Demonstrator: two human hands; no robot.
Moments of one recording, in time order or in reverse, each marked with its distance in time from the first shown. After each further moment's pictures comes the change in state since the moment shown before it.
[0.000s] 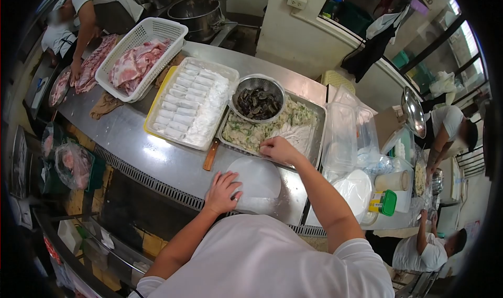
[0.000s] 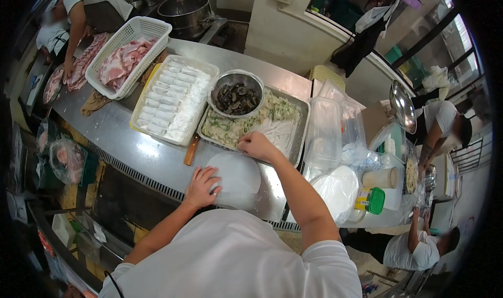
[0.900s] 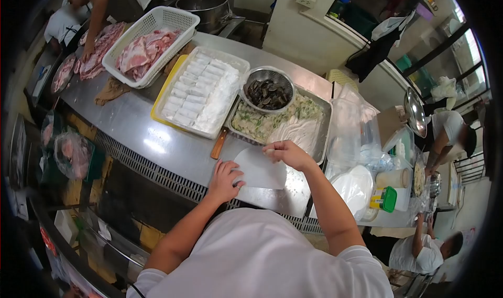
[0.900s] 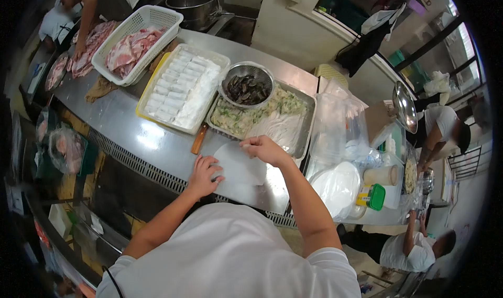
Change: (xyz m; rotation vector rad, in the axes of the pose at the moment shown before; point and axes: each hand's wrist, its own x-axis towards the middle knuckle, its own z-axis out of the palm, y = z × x) left_hand -0.009 -0.013 -0.007 -0.068 0.008 -0.062; right_hand -0.056 -0.041 0.012 0.453 -0.162 0.123
